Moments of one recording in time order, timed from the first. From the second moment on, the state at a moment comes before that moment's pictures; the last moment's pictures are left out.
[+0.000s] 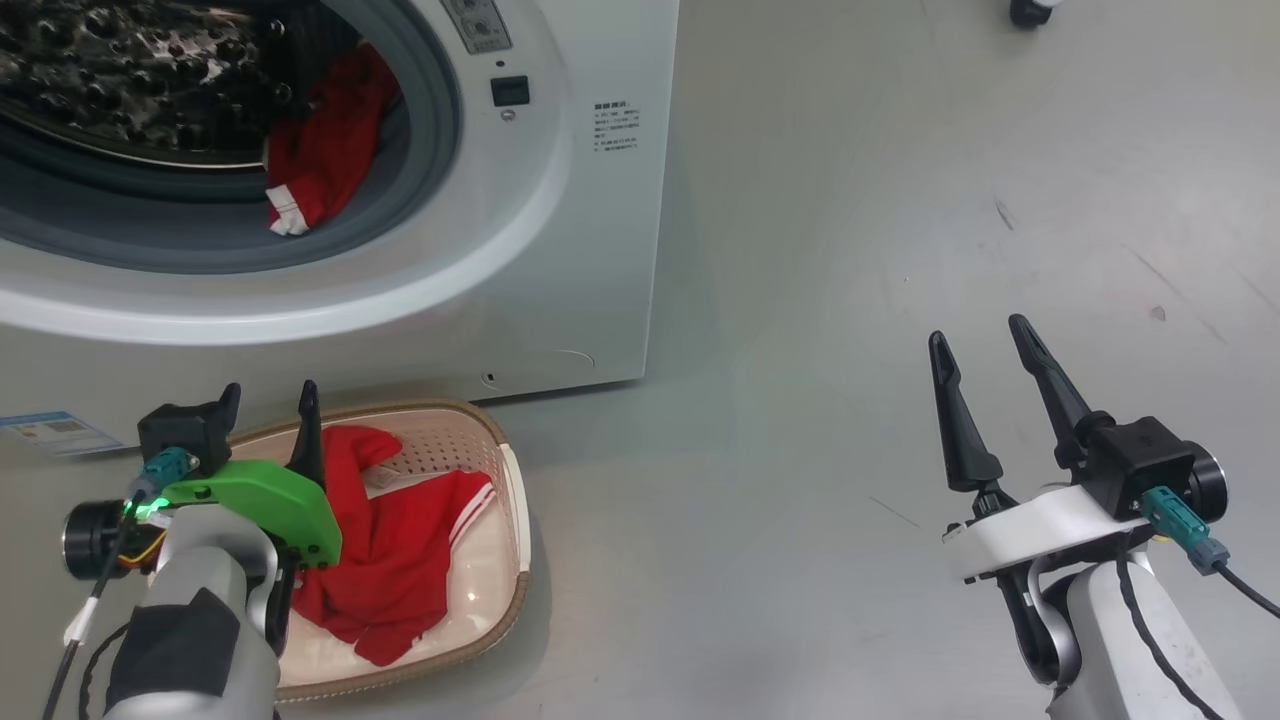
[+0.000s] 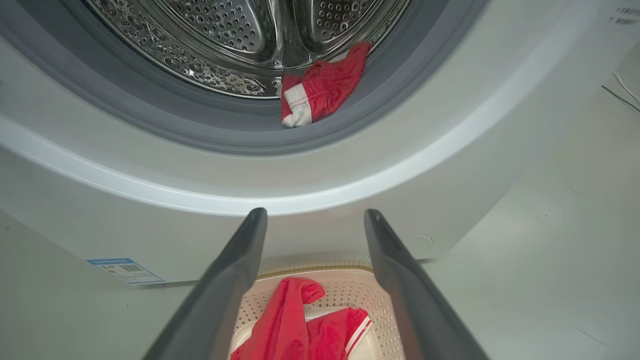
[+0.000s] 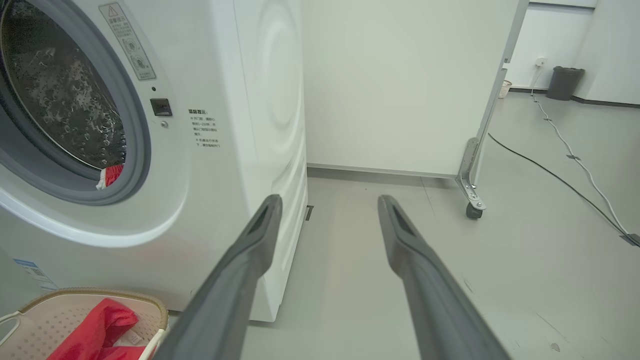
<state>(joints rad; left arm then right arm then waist) -0.55 0.05 0.01 0.96 -0.16 -0.08 -0.25 -0.17 -0.06 0.13 0.17 0.20 0.07 -0.25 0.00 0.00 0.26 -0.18</state>
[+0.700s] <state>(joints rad) -0.33 0.04 0.03 0.58 -0.18 -0.09 -0.25 -0.08 -0.06 0.12 0.14 0.19 0.07 -0.25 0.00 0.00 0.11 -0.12</state>
